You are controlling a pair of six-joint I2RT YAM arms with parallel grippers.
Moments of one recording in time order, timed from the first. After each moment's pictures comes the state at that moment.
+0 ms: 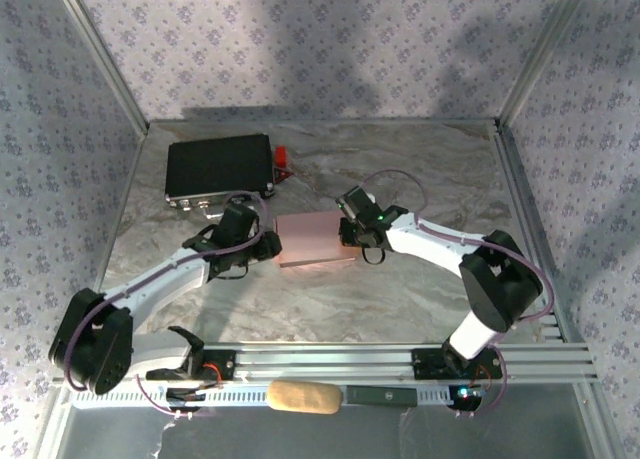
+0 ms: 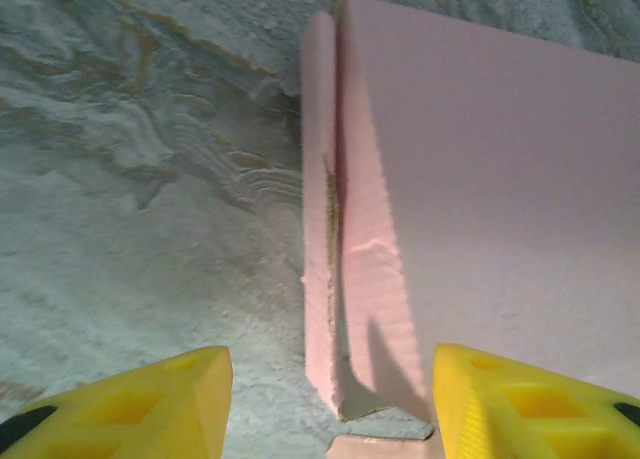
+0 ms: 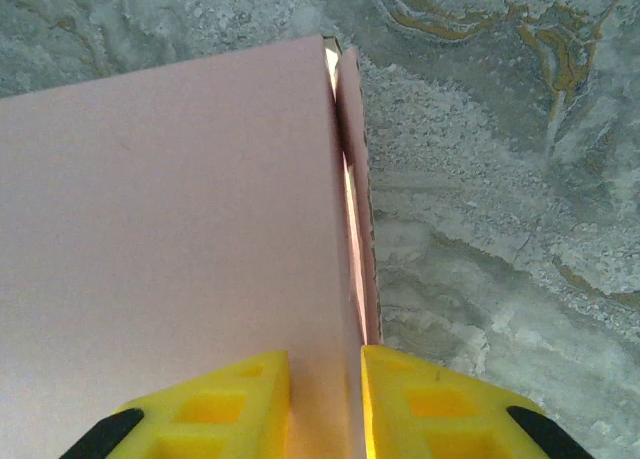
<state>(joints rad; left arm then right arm) -0.55 1.24 0.66 -0.33 0.07 -0.75 0.71 1.62 1.03 -0.45 0.14 0.69</state>
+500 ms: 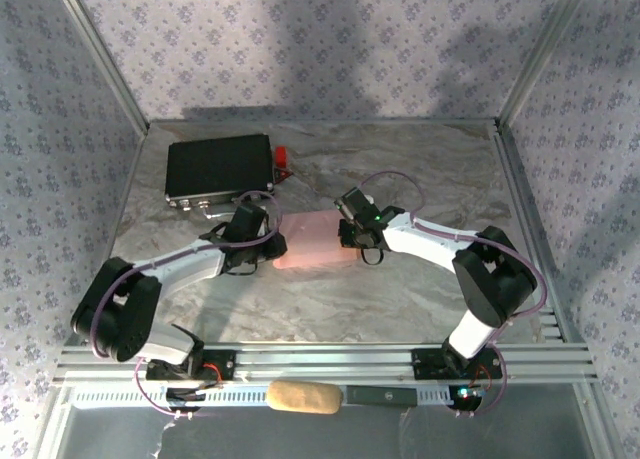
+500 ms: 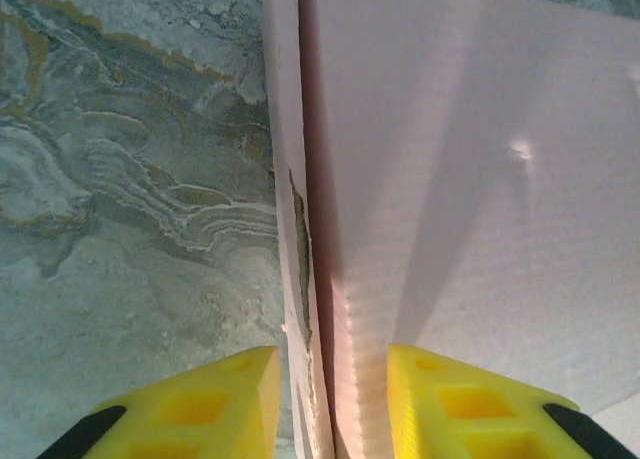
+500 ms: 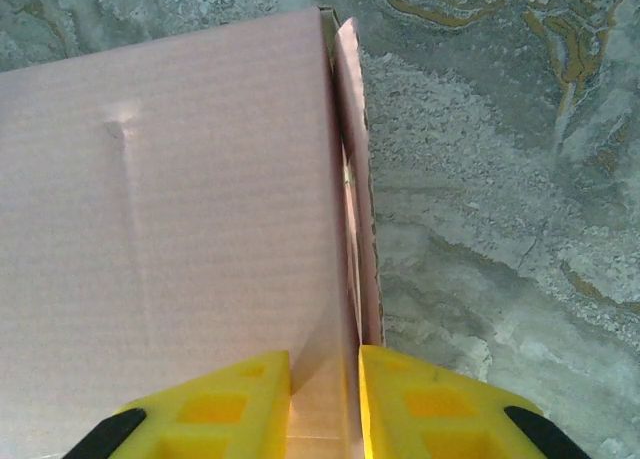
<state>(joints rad) -0.55 1.42 0.66 -0.17 0.11 -0.71 0.71 1.66 1.03 -0.44 0.14 0.68</state>
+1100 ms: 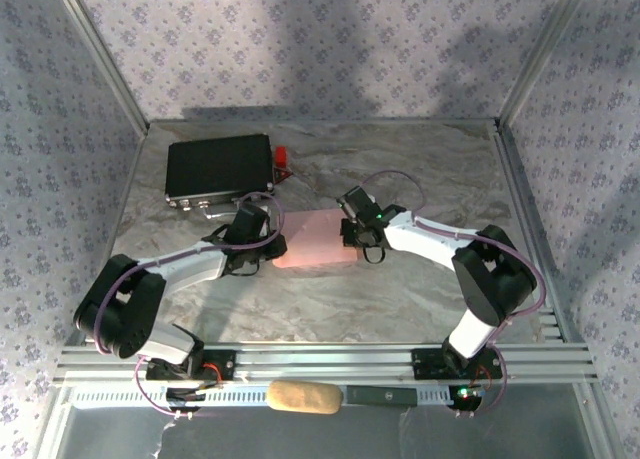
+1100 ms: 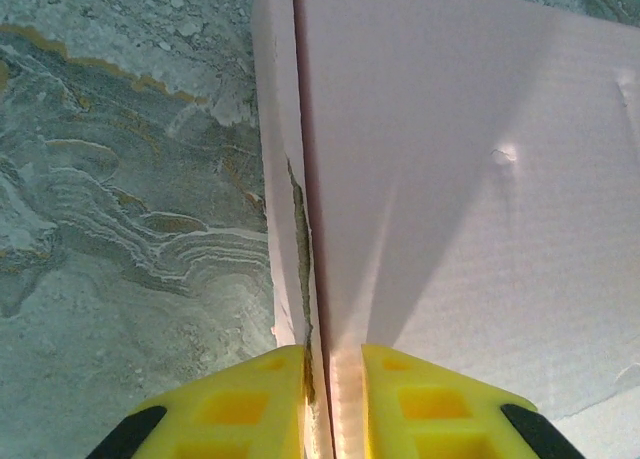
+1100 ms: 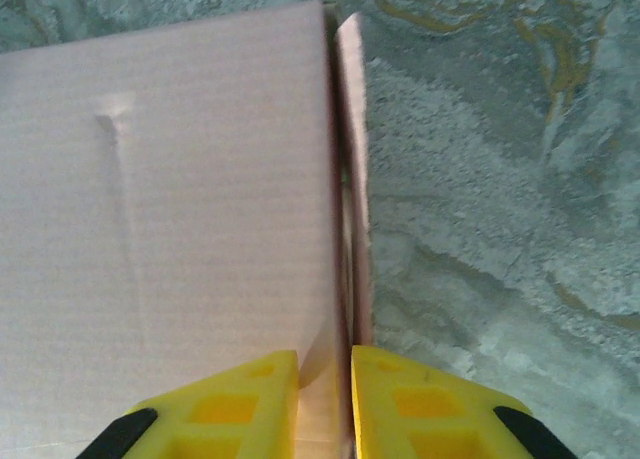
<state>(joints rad) -0.56 1.43 0.63 -0.08 0.10 -0.71 0.68 1.66 1.02 -0.44 0.13 0.65</state>
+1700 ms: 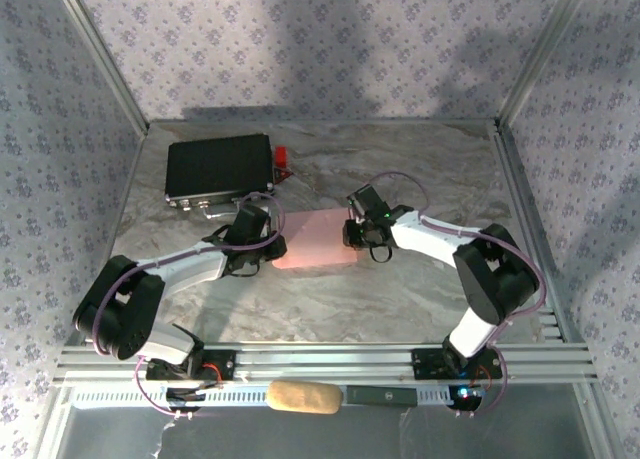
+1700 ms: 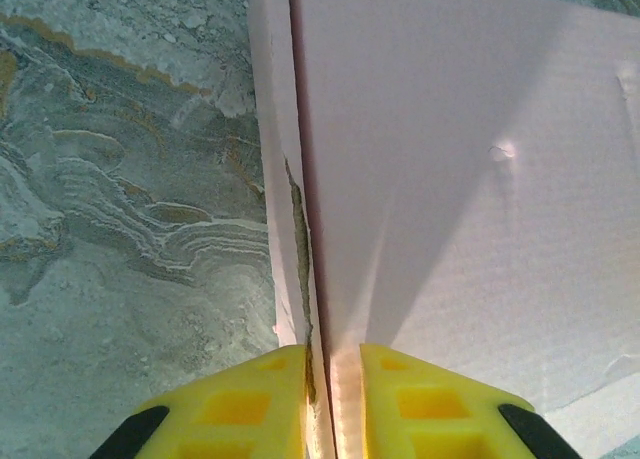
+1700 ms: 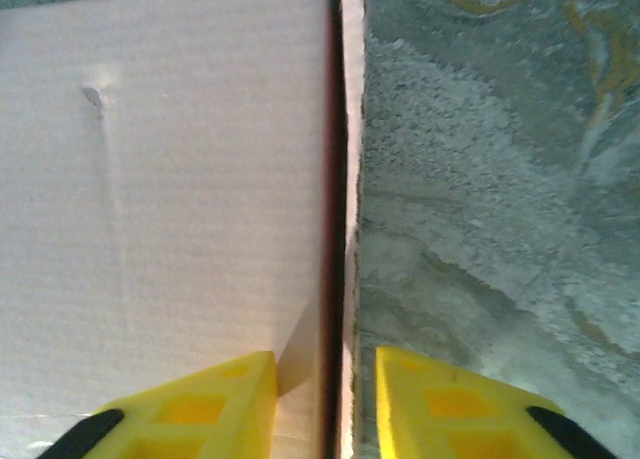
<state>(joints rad) -0.57 1.43 0.63 -0.10 0.09 -0.71 0.62 1.67 0.98 -0.38 -0.01 0.53</state>
